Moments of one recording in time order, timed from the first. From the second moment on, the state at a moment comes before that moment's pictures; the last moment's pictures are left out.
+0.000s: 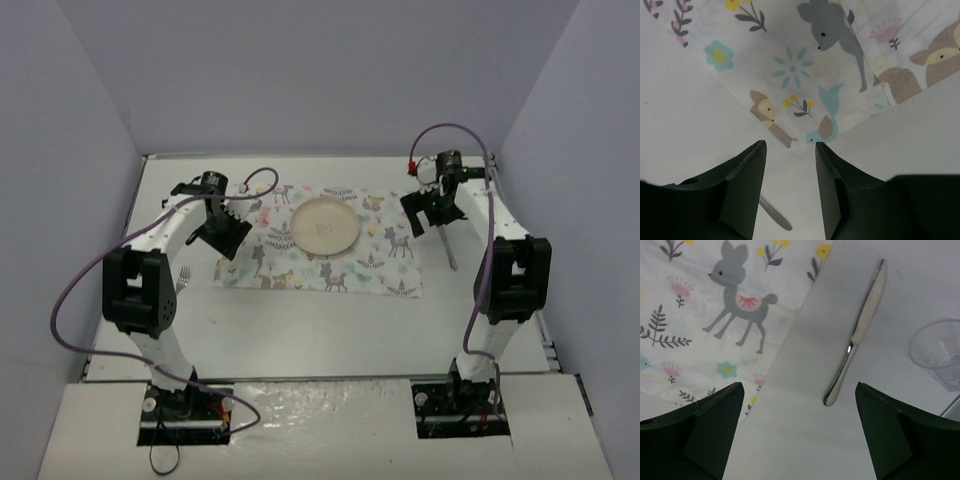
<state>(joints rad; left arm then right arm) -0.16 1.78 1.43 -0.95 0.15 0.47 0.05 1.84 1.51 -0.84 -0.08 -0.35</state>
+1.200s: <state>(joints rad) -0.19 2.04 1.48 -1.06 0.33 0.53 -0.13 1.88 1.56 -0.84 -0.20 -0.36</state>
